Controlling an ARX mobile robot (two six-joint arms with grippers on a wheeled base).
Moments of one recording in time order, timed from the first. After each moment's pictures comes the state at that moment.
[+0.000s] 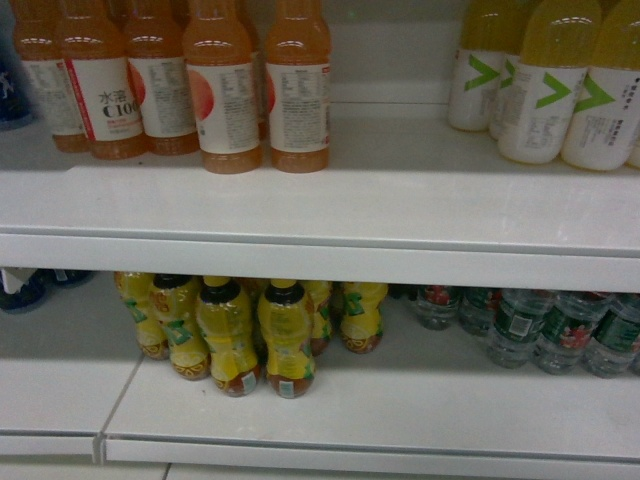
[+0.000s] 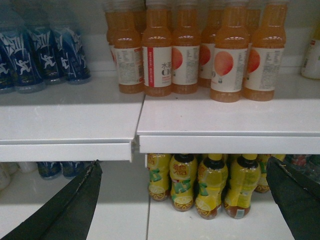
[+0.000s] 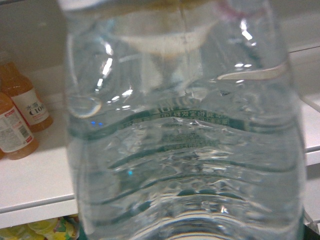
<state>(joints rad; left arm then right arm) 0.00 0.01 0.01 0.00 0.00 0.00 -0.07 0.46 0.43 -0.05 0.06 0.17</state>
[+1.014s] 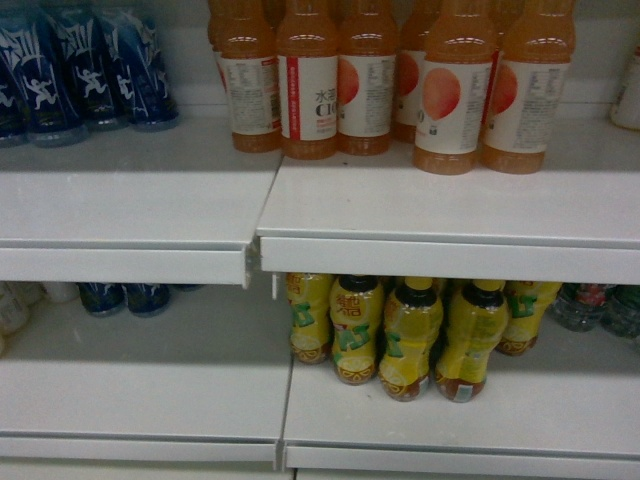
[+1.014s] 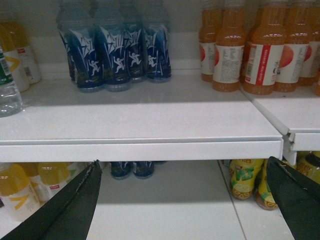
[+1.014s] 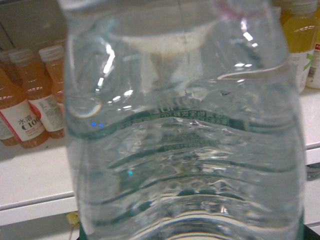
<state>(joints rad) 0.00 0.01 0.01 0.00 0.00 0.00 -0.07 0.46 0.43 -0.05 0.06 0.17</state>
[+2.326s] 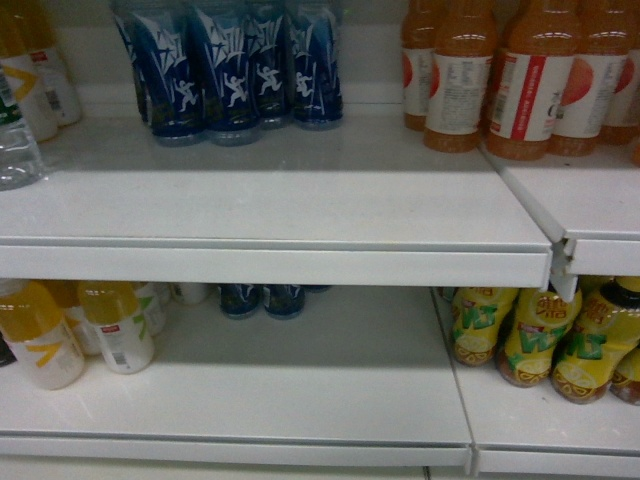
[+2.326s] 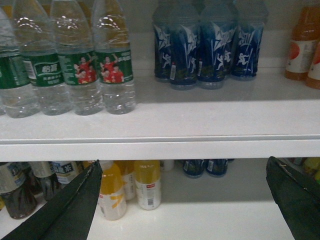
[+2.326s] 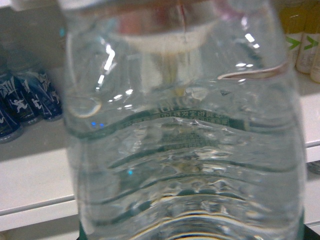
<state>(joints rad) 0.00 0.01 0.01 0.00 0.00 0.00 -0.07 0.45 0.43 -0.05 0.06 0.17</state>
